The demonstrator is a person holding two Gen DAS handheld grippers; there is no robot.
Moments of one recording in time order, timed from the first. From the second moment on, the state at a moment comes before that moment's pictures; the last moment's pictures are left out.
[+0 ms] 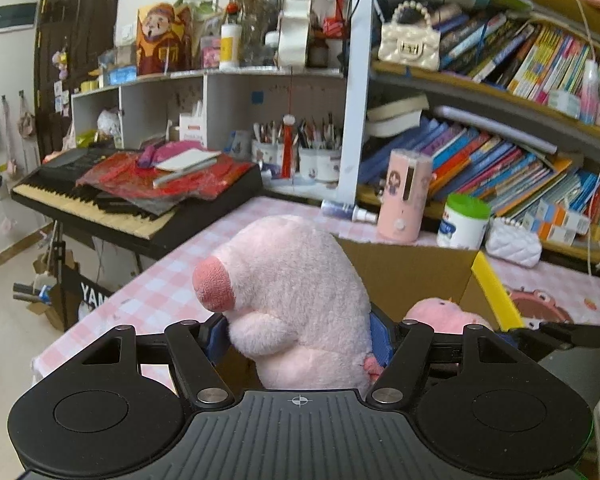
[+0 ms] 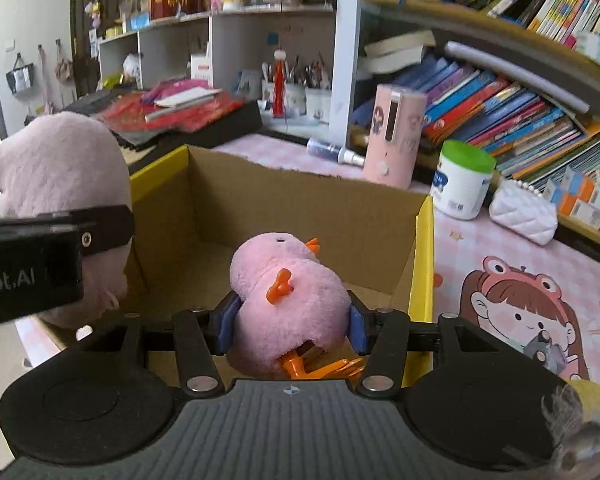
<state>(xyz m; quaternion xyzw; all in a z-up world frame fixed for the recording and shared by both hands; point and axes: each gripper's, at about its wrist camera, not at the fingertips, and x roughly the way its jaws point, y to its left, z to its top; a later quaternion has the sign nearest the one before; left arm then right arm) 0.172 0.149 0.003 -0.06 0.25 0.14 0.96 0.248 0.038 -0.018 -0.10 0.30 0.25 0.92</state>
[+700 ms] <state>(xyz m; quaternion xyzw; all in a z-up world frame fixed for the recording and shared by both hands) 0.216 0.132 -0.023 -0.08 0.31 0.14 0.94 0.281 0.032 -0.023 -0.19 0.30 0.33 0.87</state>
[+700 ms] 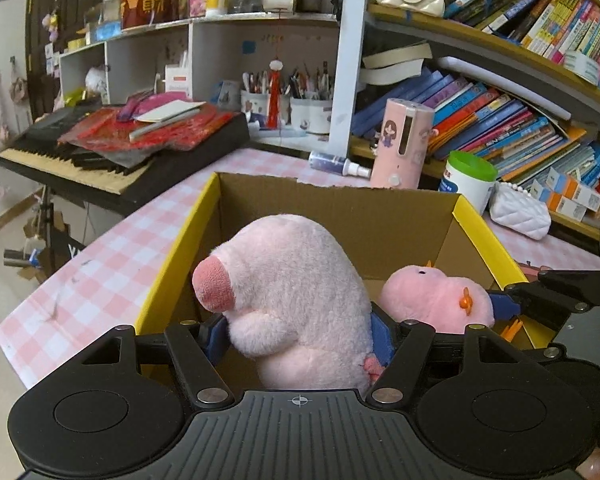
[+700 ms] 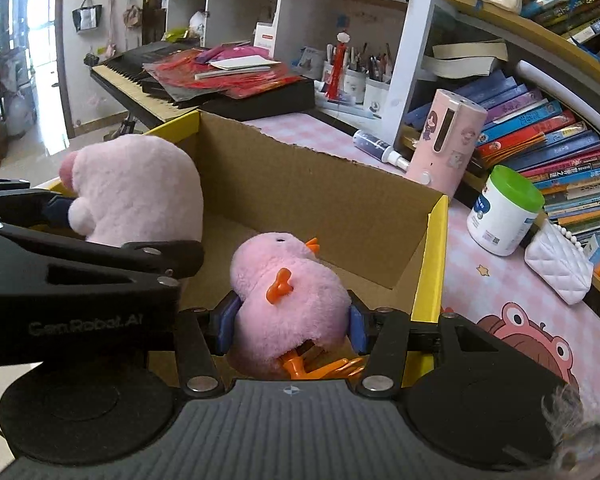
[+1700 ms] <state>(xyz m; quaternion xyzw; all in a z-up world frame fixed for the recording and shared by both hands) 0.145 0.129 0.020 -0.10 0.19 0.14 0.97 0.217 0.007 0.024 -0.10 0.21 0.25 0.94</state>
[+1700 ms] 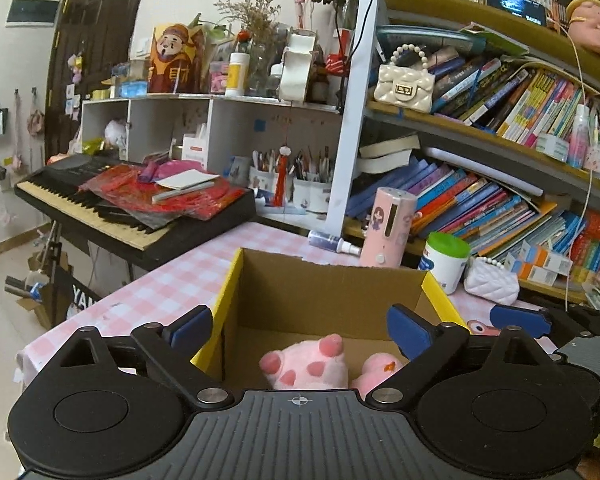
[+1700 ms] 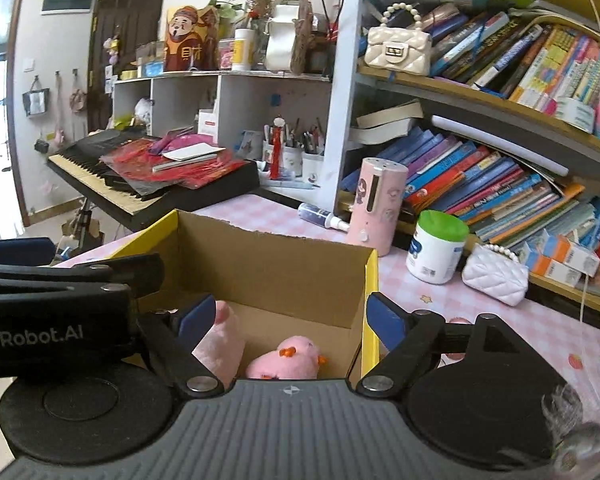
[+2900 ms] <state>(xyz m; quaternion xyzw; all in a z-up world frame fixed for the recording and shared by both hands) 0.017 0.124 -0.007 -0.13 0.27 0.11 0.95 0.069 -0.015 -0.007 -0.09 0.29 0.18 0.93</state>
